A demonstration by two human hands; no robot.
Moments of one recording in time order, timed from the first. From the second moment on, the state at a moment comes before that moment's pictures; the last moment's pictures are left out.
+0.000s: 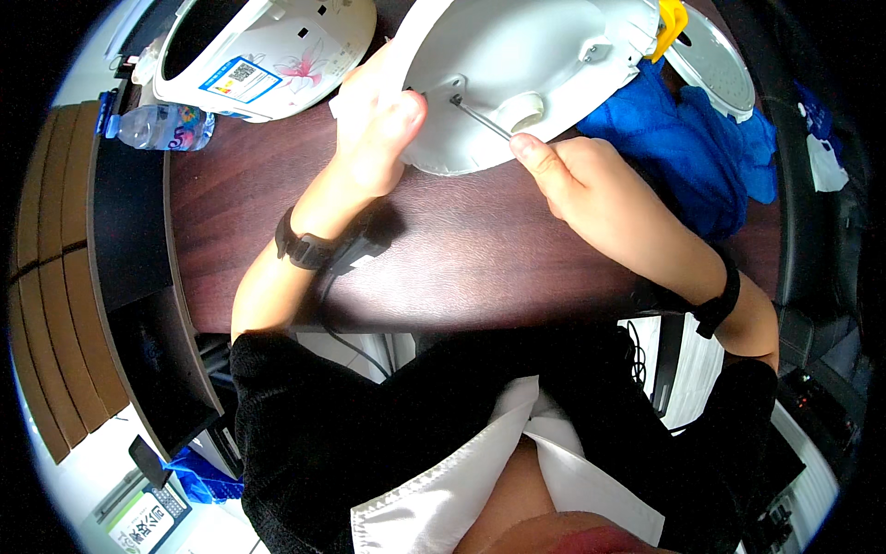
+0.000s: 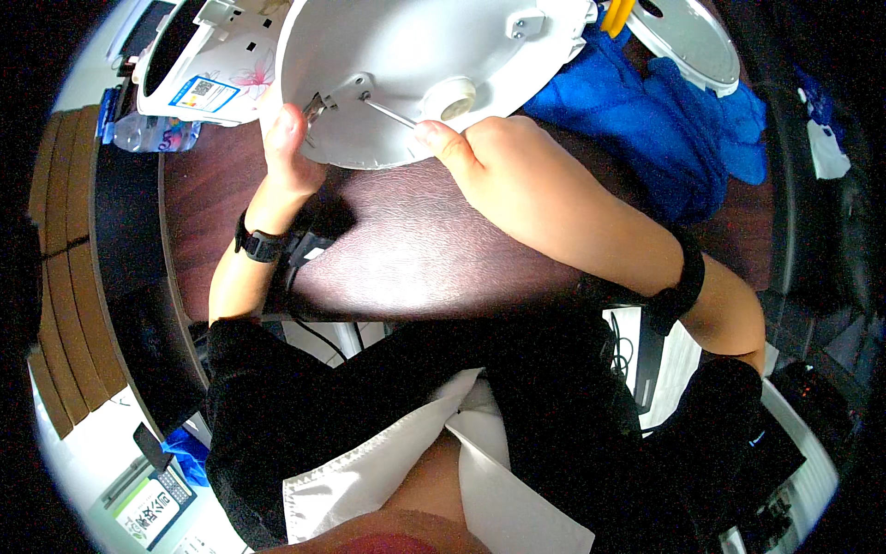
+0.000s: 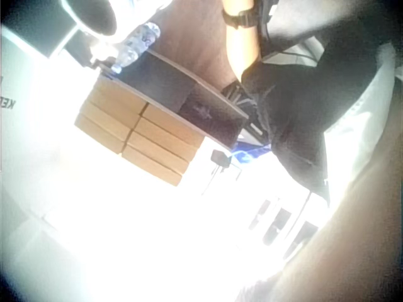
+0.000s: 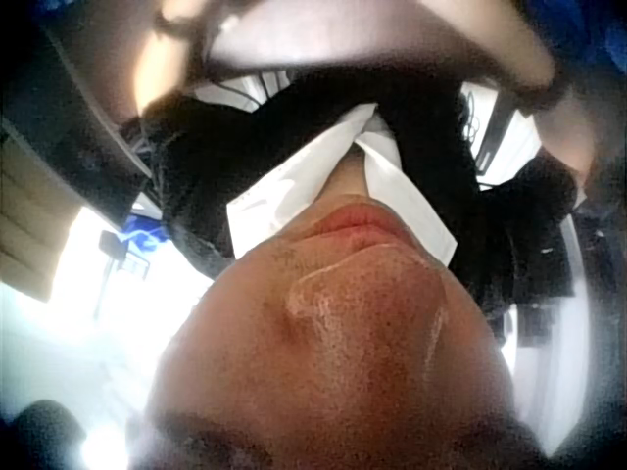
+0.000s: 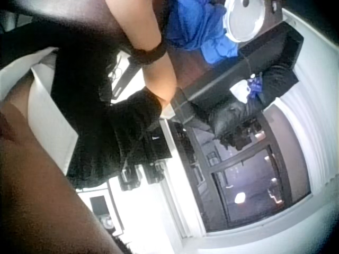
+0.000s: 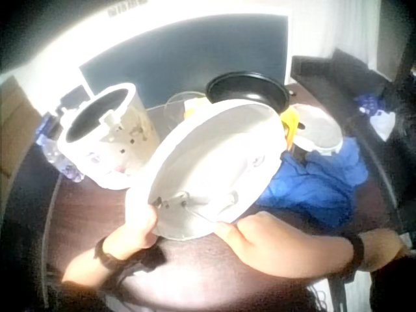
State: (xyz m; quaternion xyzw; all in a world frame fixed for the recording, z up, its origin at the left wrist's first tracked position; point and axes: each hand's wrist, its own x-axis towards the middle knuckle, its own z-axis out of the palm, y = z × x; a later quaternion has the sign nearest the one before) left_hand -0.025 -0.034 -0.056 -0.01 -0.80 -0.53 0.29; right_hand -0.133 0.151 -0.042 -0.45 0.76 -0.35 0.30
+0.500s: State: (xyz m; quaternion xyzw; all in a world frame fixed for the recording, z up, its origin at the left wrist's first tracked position) left_hand -0.028 -0.030 -0.052 -0.02 -0.82 -0.49 0.31; right_hand -0.126 0.157 -0.050 -0.39 0.73 -0.40 0.39
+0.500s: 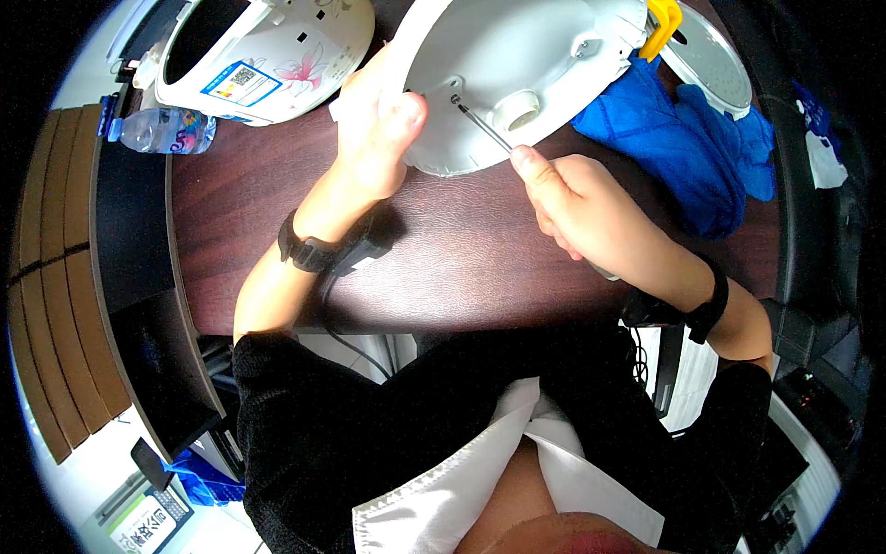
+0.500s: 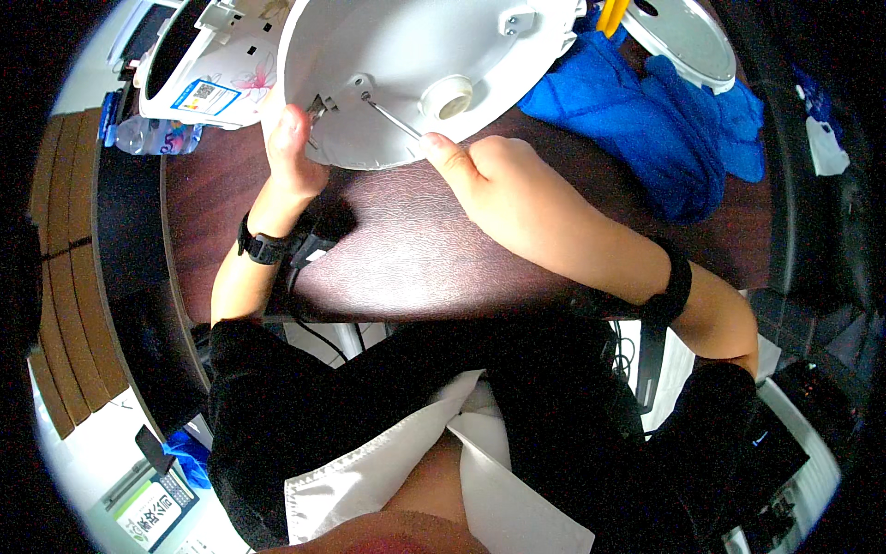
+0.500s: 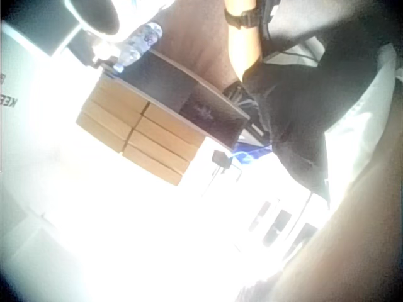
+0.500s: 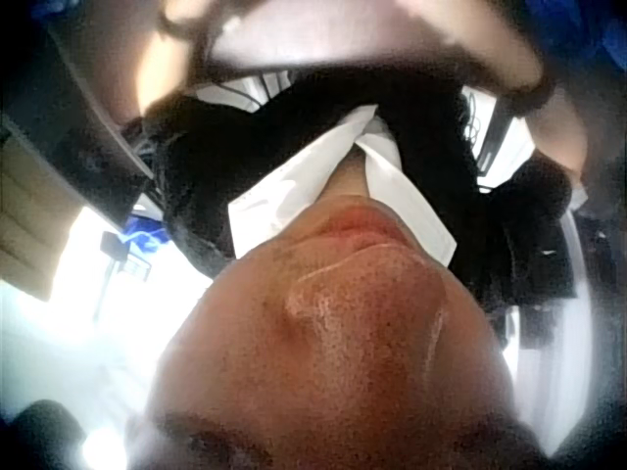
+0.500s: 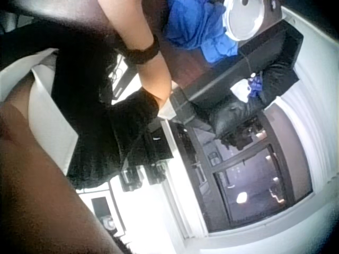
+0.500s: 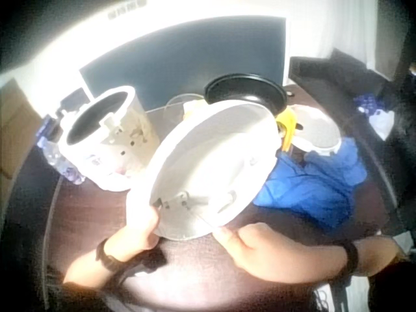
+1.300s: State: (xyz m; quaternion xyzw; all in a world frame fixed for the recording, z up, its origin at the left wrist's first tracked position) left_hand -0.026 -0.023 -0.046 -0.04 -0.83 -0.44 0.33; right_hand -0.154 0.150 -0.054 -0.60 0.76 -0.18 -0.15
